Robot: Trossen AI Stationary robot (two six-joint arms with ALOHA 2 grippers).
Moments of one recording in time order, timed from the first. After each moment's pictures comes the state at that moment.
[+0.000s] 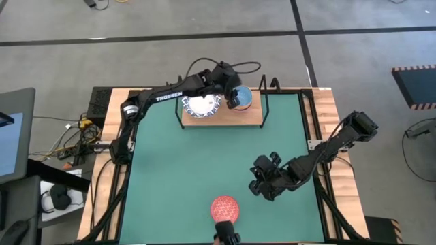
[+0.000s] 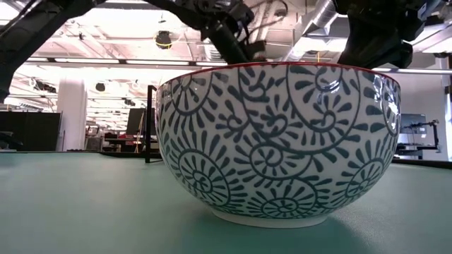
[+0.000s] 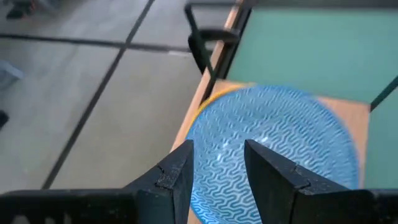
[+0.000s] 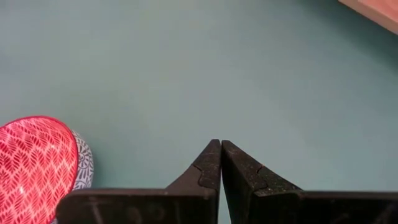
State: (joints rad) left arm 0.44 2.09 1.94 -0.46 -0.18 0.25; right arm 0.56 1.49 1.01 -0.62 0.66 1.12
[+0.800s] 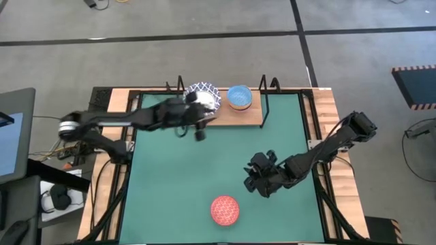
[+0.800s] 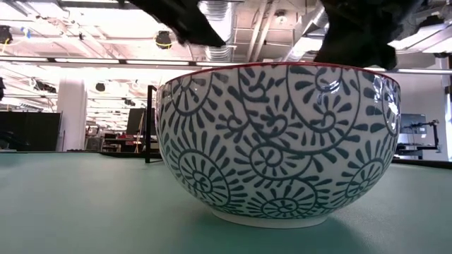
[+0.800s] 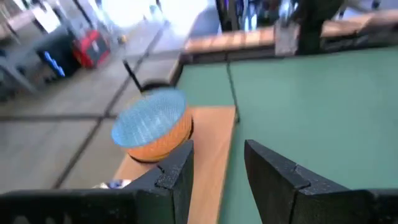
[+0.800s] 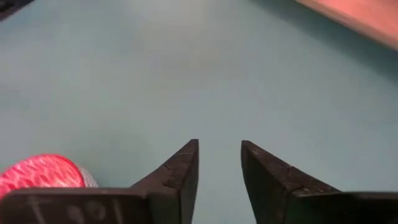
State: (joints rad) left arm 0.20 1.36 1.03 0.01 -0.19 0.22; right arm 0.51 1.51 1.01 -0.53 0.70 1.10
